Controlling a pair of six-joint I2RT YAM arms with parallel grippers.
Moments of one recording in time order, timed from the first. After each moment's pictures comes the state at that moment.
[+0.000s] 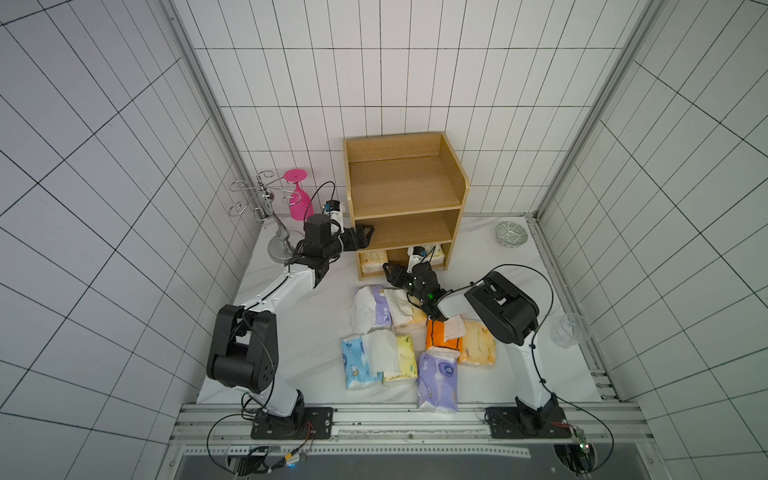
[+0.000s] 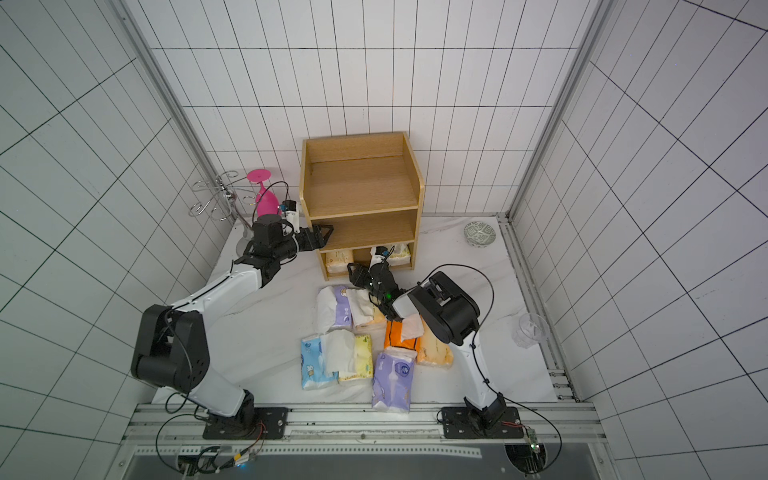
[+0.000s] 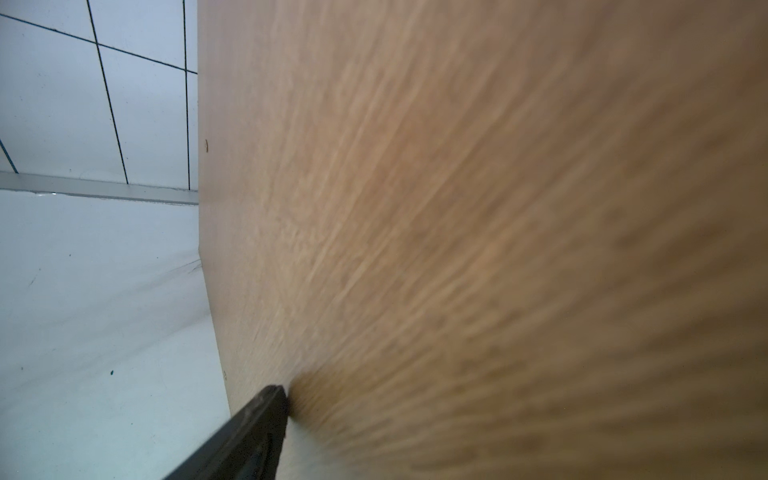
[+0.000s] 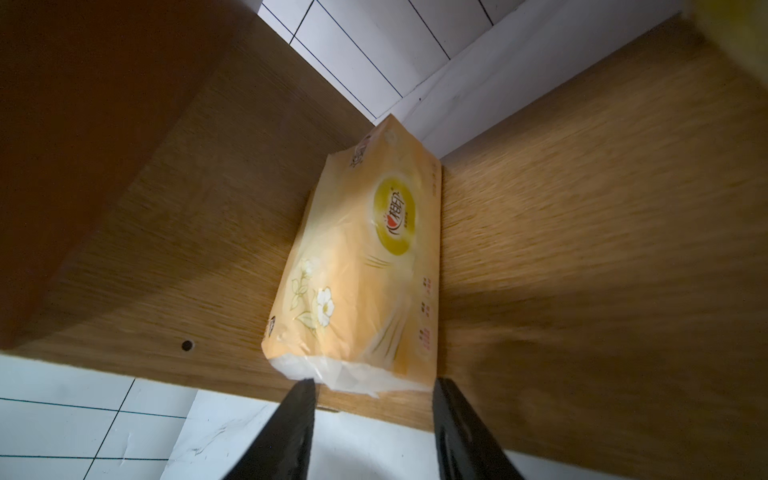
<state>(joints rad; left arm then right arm) -0.21 1.60 1.13 0.13 0.39 -0.41 0.78 2.19 1.09 0.87 -0.01 0.86</state>
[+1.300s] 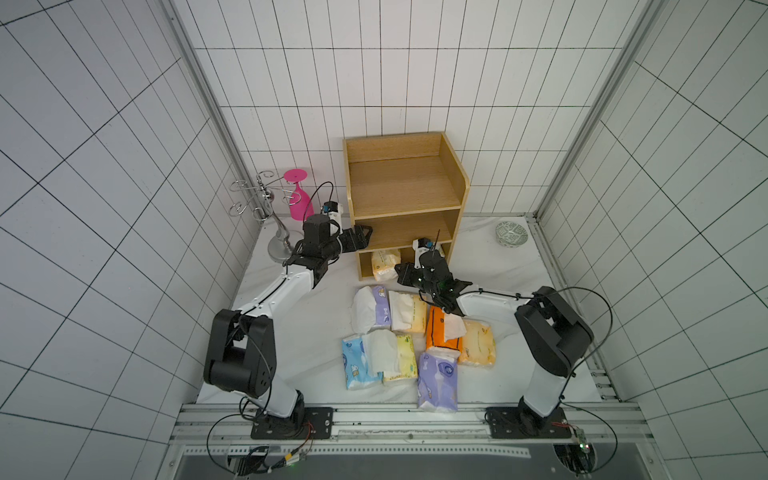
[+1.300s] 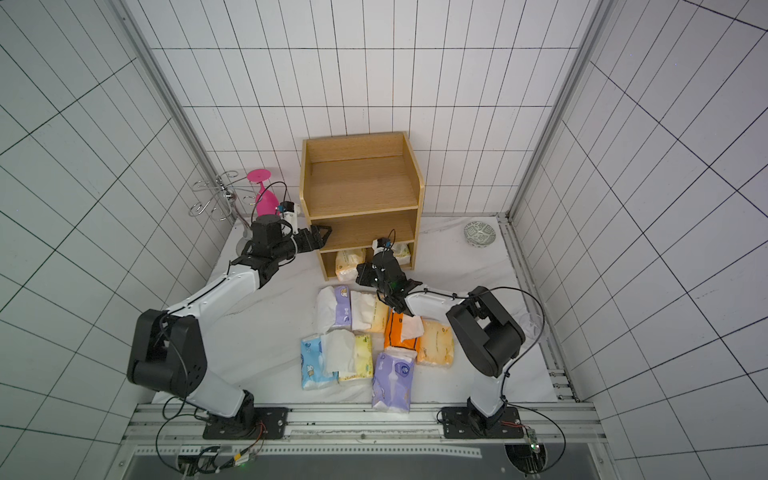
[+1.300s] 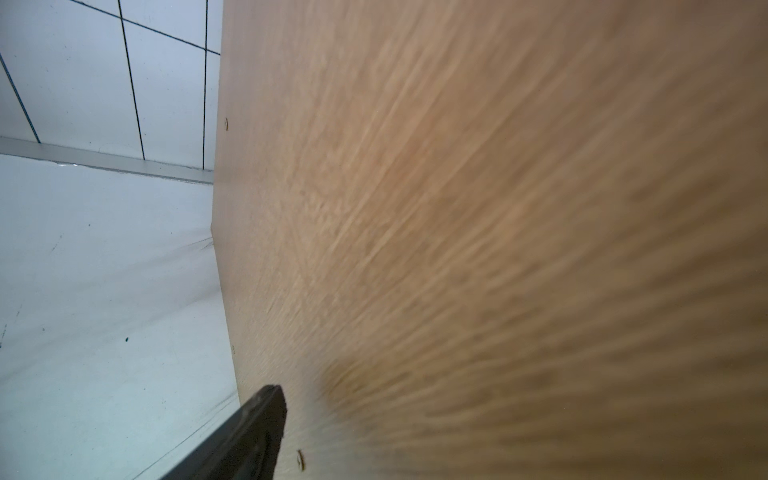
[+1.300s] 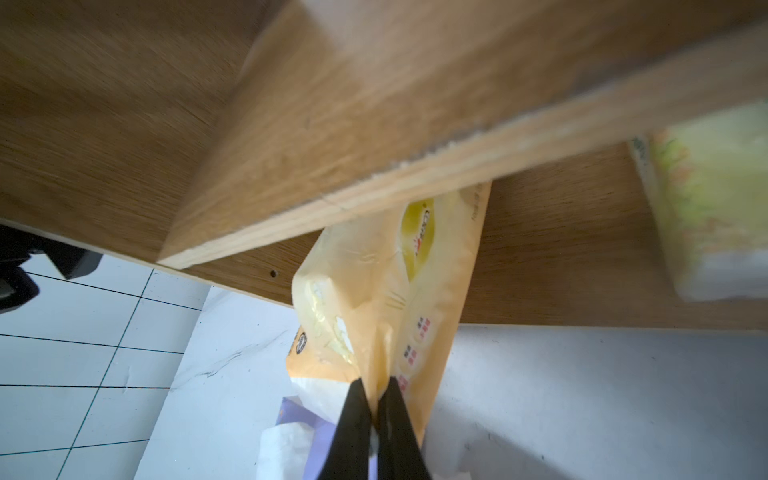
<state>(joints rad) -0.21 1.56 1.13 0.06 0.36 -0.46 0.79 1.77 1.03 0.31 -0.02 0.72</state>
